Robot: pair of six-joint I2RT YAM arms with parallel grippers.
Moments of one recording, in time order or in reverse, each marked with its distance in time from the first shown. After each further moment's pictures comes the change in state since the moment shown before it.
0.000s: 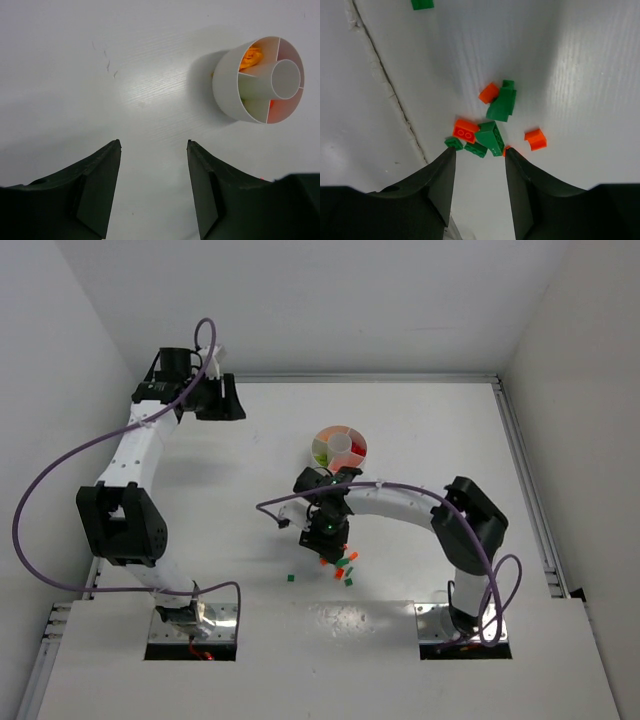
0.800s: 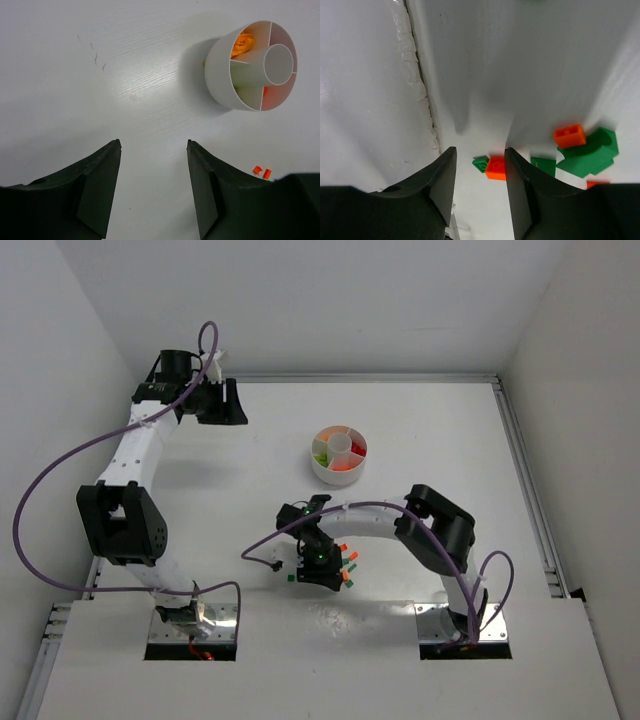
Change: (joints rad) left arm 0.010 0.003 -0.012 -0.043 0.056 0.037; right arm 0.159 0.141 0.011 -0.067 -0.010 -0.098
